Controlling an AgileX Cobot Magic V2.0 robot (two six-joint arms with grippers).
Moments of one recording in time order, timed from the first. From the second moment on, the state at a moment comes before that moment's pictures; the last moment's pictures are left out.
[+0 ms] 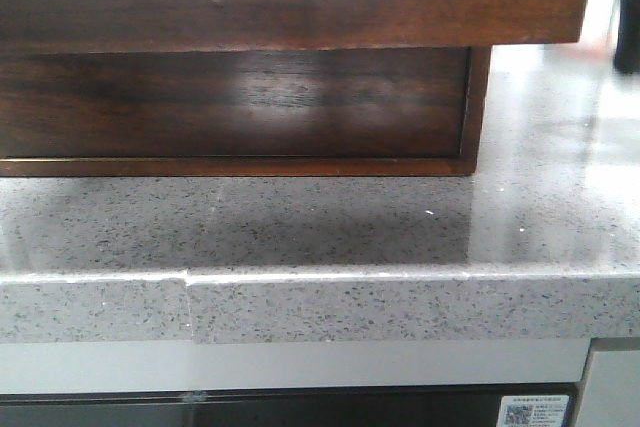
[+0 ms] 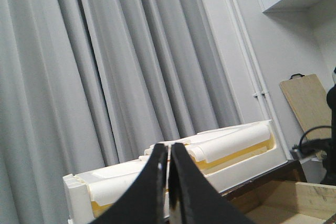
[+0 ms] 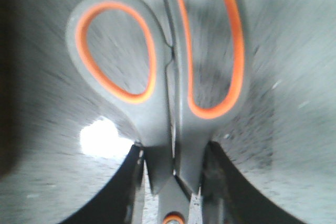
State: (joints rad) left arm -0.57 0.14 -0.41 0.39 -0.15 -0.09; right arm 0.04 1.52 -1.36 0.04 1.04 0.03
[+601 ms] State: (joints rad) left arm -0.57 0.14 -0.41 0.39 -0.16 -0.09; right arm 0.04 1.29 -1.69 0.32 1.11 -0.23
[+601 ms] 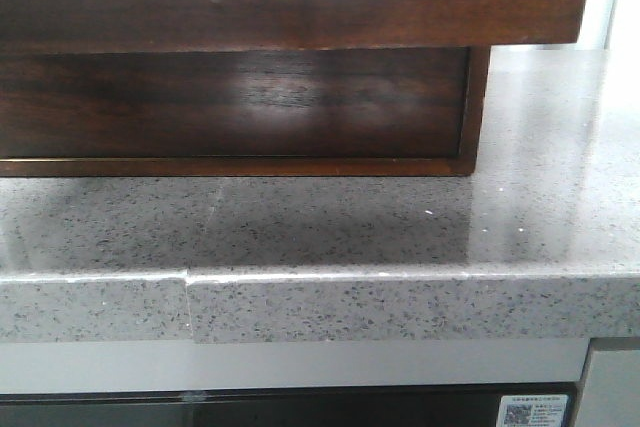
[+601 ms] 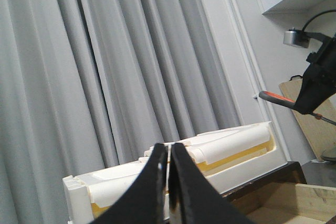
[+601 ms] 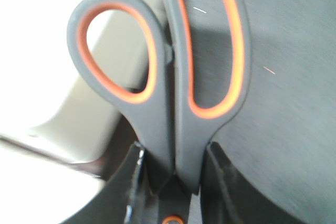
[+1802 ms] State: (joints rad) left arm -0.57 0.14 -0.41 0.39 -0.16 -0.09; right arm 0.69 1.40 -1.73 0.15 1.00 -0.60
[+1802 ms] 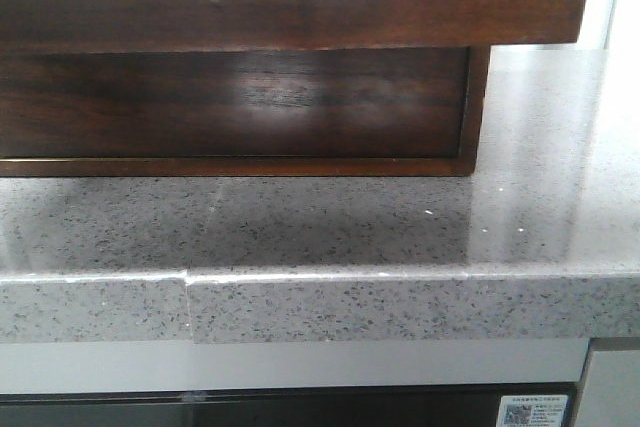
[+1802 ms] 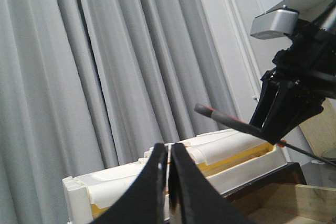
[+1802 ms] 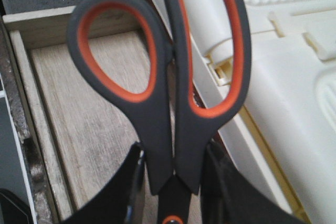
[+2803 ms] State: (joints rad) left arm -0.57 0.14 -0.41 0.39 -0.16 -0.09; right arm 0.78 1.63 -1.73 0.06 1.11 -0.67
